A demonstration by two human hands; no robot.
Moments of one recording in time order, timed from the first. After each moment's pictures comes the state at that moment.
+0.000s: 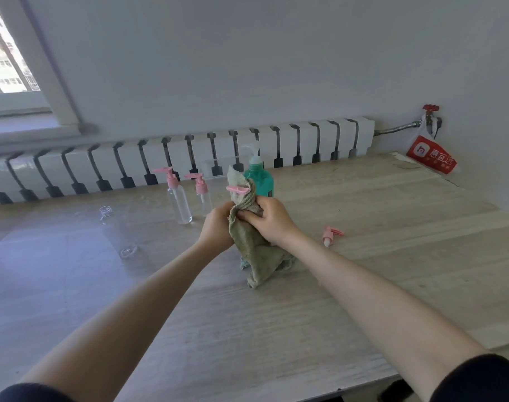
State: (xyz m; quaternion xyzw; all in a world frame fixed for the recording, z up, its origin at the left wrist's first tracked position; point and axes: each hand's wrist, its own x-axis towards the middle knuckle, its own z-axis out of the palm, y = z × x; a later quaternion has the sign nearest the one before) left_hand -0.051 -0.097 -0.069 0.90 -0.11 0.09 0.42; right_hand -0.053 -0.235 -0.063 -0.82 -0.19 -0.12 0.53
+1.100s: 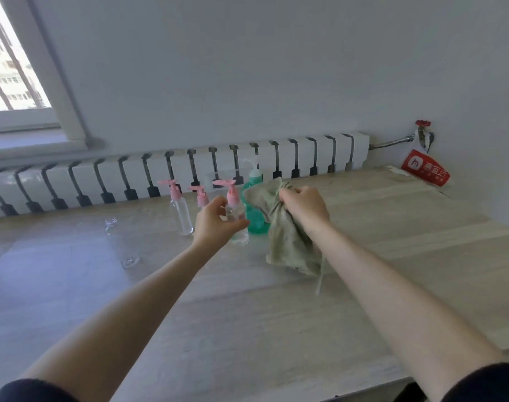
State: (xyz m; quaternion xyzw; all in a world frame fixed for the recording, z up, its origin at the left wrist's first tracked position) left_hand -0.047 -0.092 -0.055 0.86 -0.08 0.17 0.47; right_hand -0.055 -0.275 -0.015 -0.85 0.14 -0.09 0.51
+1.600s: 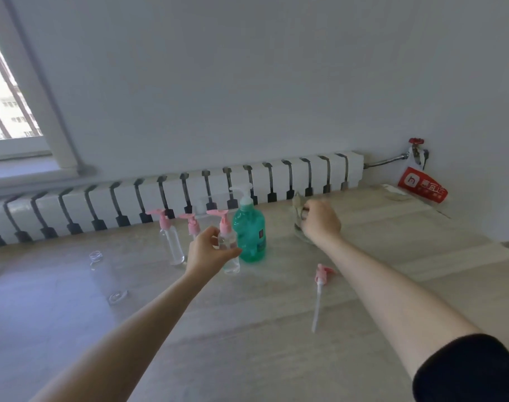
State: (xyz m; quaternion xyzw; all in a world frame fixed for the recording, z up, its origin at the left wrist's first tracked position) left_hand -0.023 -0.099 -0.060 0.88 -0.03 0.13 0.46; right_hand 0.026 -0.343 -0.045 -0.95 0.13 -0.18 0.23
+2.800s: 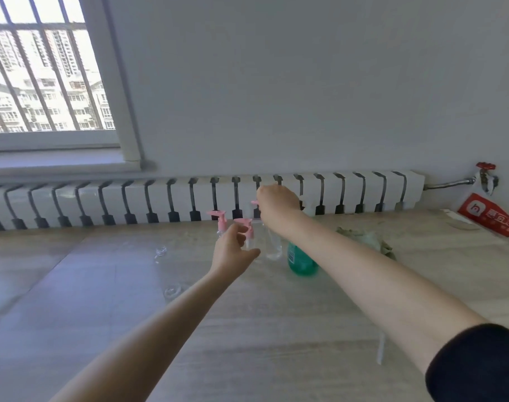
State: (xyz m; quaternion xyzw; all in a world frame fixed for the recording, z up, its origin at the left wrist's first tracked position) left_hand -0.027 -0.037 -0.036 0.88 0.01 0.15 0.46; right_hand 0.006 -0.147 0.054 -0.97 -0.15 -0.18 0.04
